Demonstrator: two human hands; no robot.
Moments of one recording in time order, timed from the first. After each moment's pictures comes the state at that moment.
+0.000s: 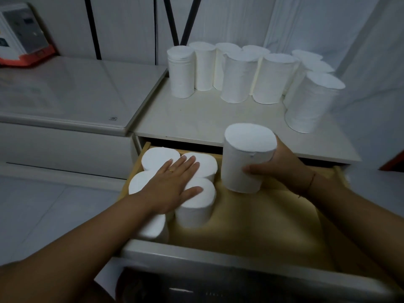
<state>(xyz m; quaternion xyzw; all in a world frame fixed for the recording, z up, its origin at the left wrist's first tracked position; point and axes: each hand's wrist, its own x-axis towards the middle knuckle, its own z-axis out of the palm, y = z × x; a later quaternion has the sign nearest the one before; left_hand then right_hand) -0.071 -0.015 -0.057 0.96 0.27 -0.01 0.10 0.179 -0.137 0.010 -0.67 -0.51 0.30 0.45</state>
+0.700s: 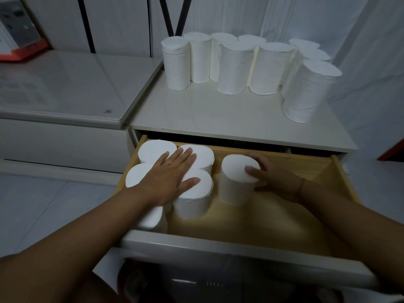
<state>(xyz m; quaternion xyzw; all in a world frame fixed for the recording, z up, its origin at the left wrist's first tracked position) -0.070 -0.018 -0.057 0.96 0.27 0.00 0.10 0.198 -0.151 -0.061 -0.67 -0.43 0.46 0.40</state>
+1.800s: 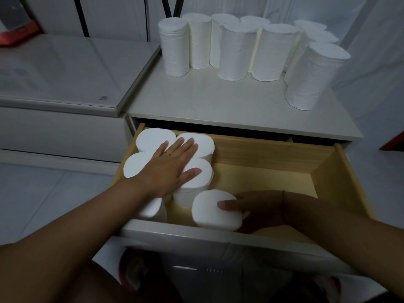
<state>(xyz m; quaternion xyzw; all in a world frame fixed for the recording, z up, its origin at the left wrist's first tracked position) -0.071 -0.022 -0.057 0.96 0.27 -0.01 0.10 0.134 -0.175 -0.070 -0.60 -0.26 0.74 0.14</state>
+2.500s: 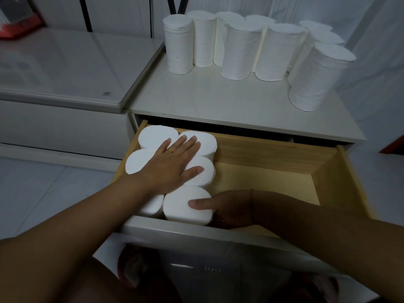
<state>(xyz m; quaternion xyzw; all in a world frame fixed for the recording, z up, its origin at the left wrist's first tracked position) -0.070 -0.021 -0.059 0.96 0.27 -0.01 0.09 0.073 -0.149 -0.068 -0.54 -0.22 0.78 0.22</state>
